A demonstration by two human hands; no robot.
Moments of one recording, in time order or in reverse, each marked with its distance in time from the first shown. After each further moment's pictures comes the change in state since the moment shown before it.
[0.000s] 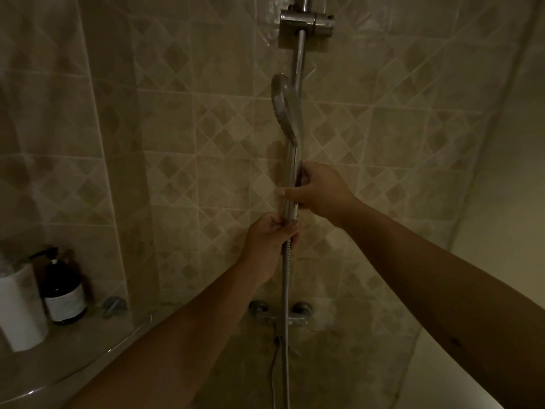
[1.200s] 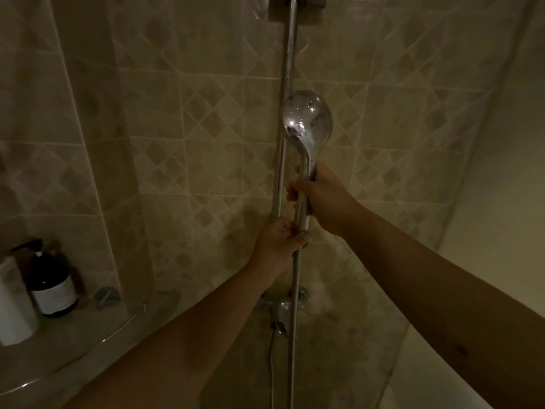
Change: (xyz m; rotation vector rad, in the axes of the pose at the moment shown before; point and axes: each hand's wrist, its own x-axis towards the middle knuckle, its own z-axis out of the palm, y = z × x) left_hand -0.006 -0.038 0.014 0.223 0.055 -0.090; right_hand -0.020 0.031 0.011 0.403 0.062 0.141
